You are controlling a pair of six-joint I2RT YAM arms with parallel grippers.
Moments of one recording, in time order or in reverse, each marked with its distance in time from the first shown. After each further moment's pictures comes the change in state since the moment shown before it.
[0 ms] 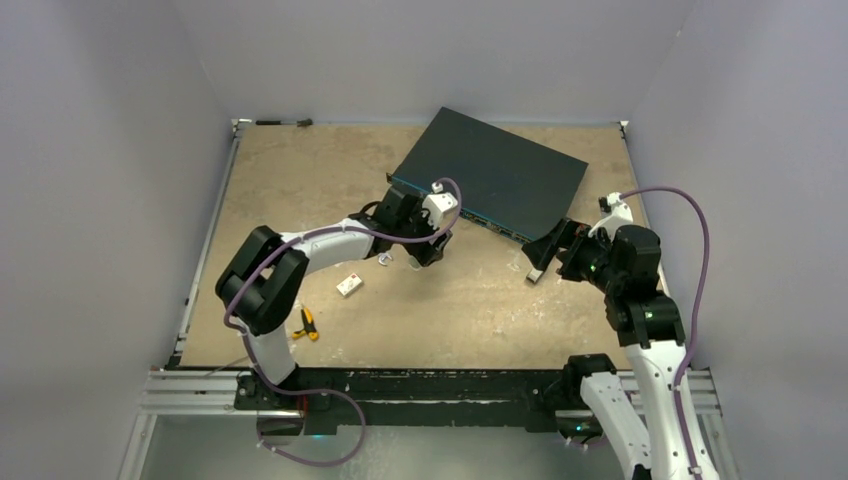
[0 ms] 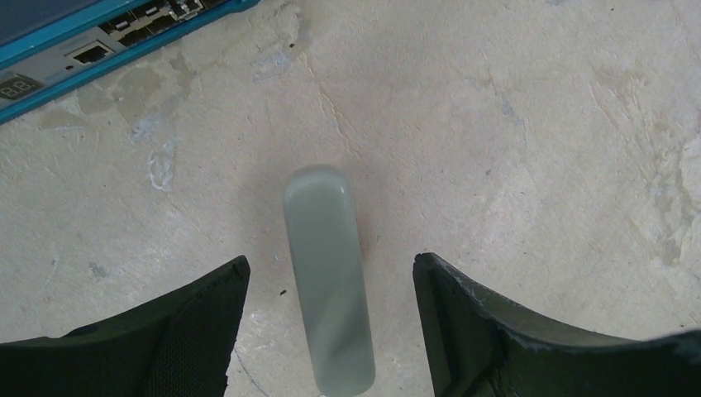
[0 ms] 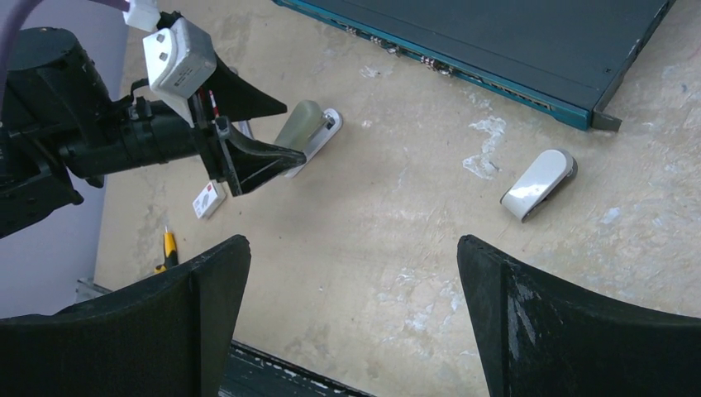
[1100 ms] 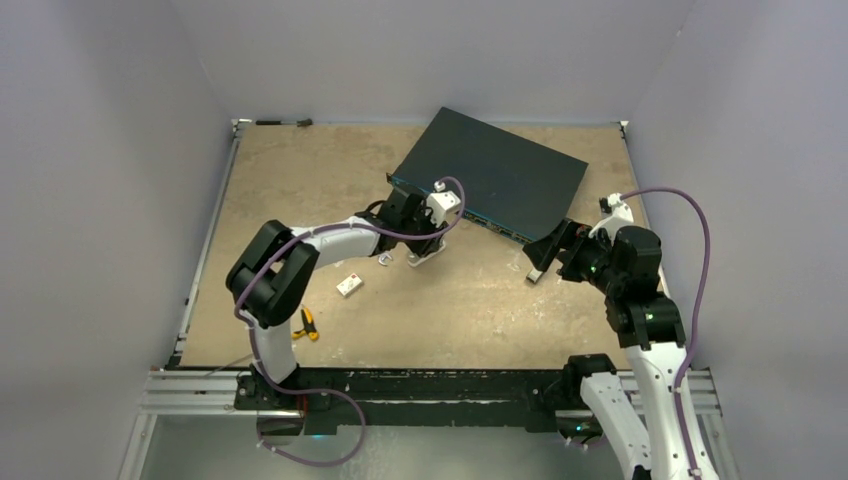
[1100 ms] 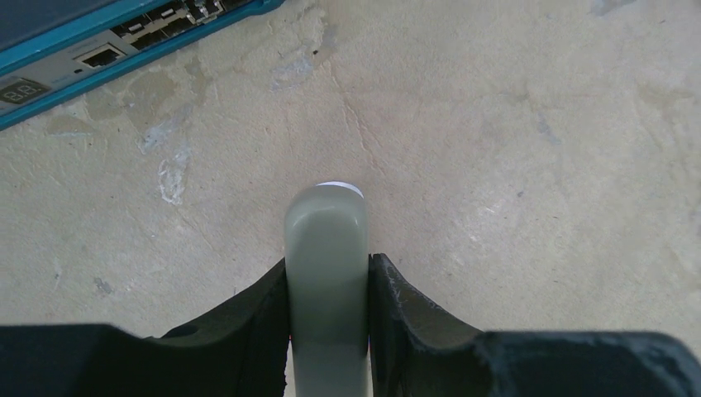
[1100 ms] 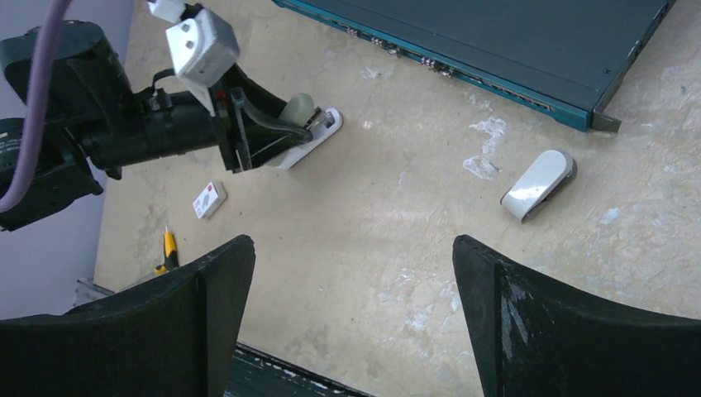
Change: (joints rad) left arm -0.001 0.082 0.044 0.008 -0.044 -0.003; right arm 0.000 -0.008 -0.001 -0.002 0.001 -0.001
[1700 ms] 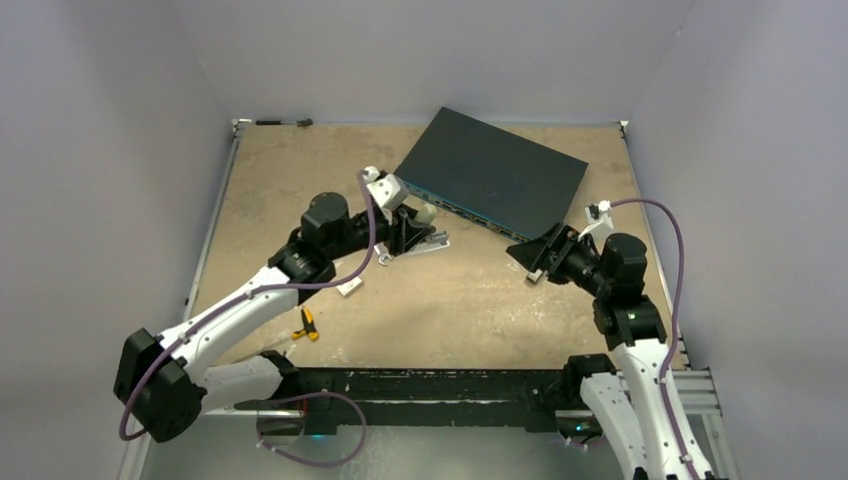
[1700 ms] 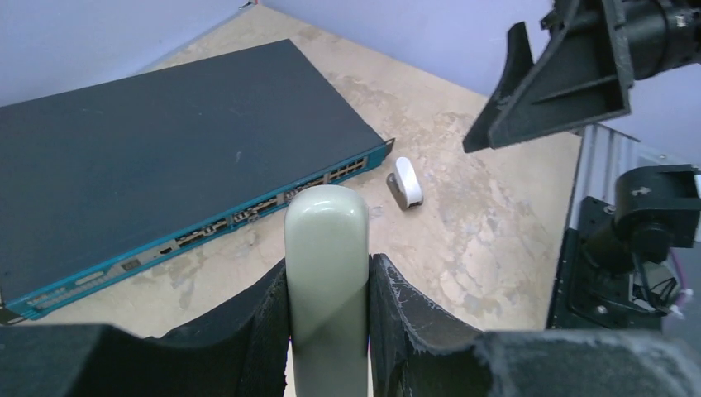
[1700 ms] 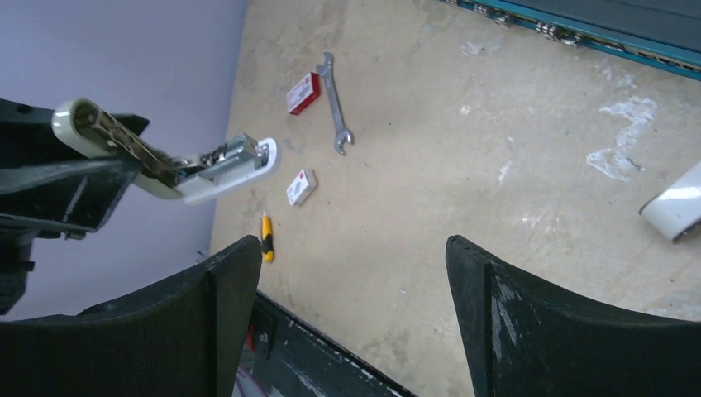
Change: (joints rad) left arm -0.006 -0.719 -0.284 0.241 0.170 -0.228; right arm 0.001 -0.015 -0.198 0.258 -0.194 0.228
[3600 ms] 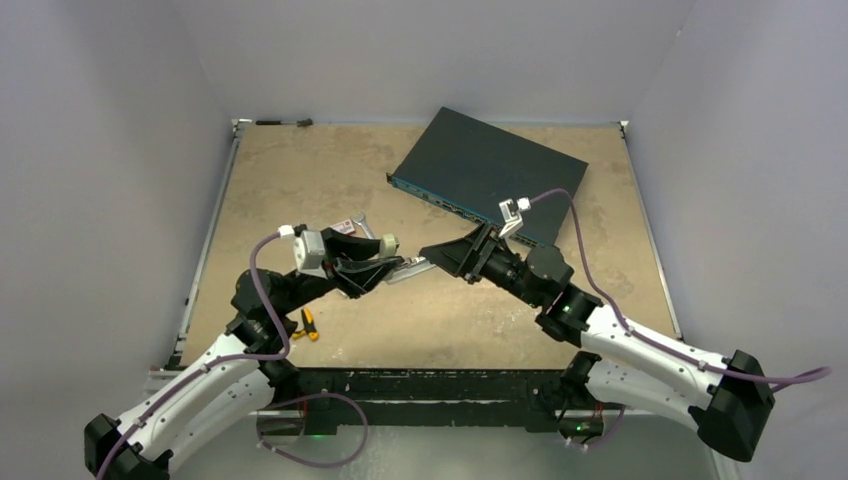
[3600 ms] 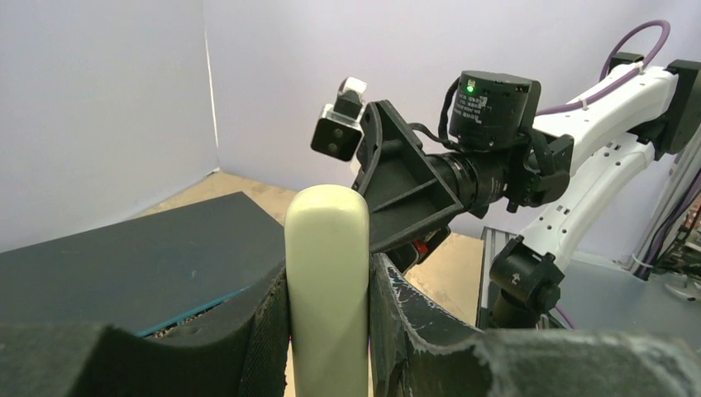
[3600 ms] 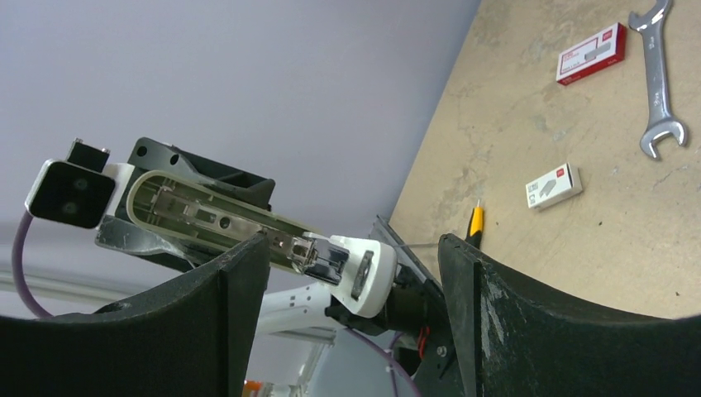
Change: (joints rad) left arm 0.000 -0.533 -0.386 0.359 0.072 -0.209; right arm 0.793 0.314 -0.045 0.787 0.430 0.424
